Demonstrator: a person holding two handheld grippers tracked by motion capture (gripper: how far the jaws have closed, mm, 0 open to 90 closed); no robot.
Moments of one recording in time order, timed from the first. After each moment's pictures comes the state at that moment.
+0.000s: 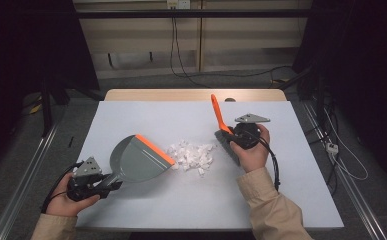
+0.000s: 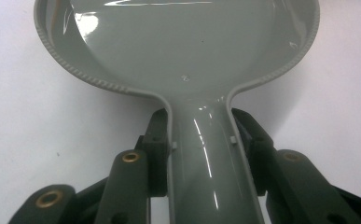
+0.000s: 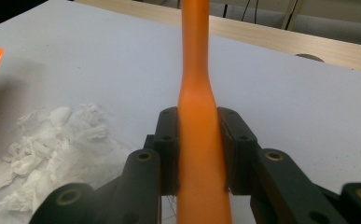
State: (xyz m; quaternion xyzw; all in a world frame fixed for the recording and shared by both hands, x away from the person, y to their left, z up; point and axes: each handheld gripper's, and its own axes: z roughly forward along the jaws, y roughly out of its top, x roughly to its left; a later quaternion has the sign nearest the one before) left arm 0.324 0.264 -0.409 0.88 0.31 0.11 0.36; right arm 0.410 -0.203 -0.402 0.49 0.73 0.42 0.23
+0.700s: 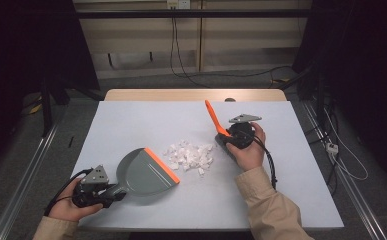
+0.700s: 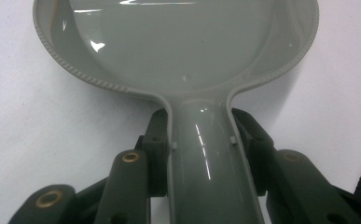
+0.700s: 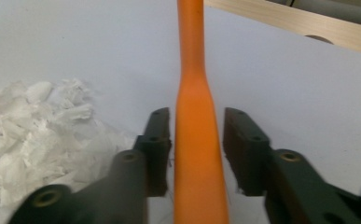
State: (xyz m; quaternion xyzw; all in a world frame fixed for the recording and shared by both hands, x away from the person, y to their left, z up) left arm 0.319 0.253 -0.423 0.90 0.27 0.07 0.33; right arm 0.421 -0.195 -0.412 0.49 0.76 0.37 0.23
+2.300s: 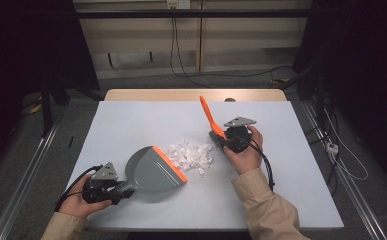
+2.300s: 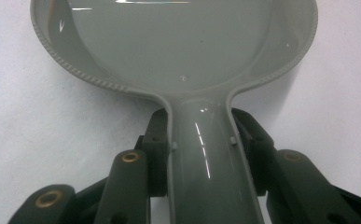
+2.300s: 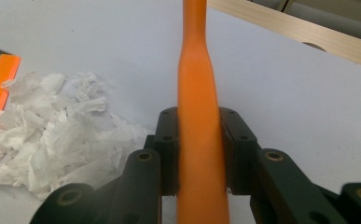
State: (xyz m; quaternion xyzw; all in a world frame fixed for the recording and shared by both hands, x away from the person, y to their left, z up) left arm 0.329 0.234 -0.427 0.90 0.25 0.06 0.34; right arm 0.405 -0.178 -0.403 0.48 0.77 0.35 0.25
